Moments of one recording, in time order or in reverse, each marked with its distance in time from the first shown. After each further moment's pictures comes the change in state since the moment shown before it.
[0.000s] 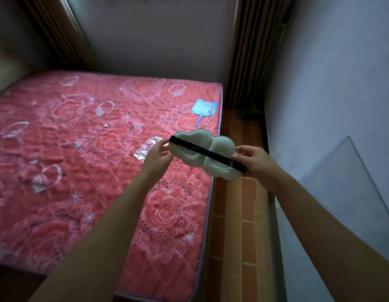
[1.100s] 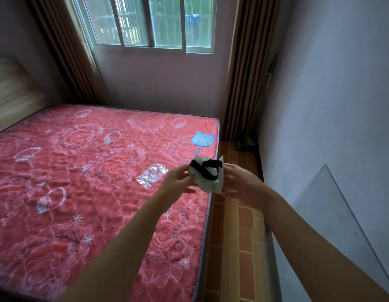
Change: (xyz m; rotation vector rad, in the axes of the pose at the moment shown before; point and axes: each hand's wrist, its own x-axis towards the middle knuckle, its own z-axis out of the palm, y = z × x) left_hand -0.065 0.058 0.009 -0.334 -0.266 0.031; right_hand -0.032 -0.022 0.004 0.203 -0.192 0.123
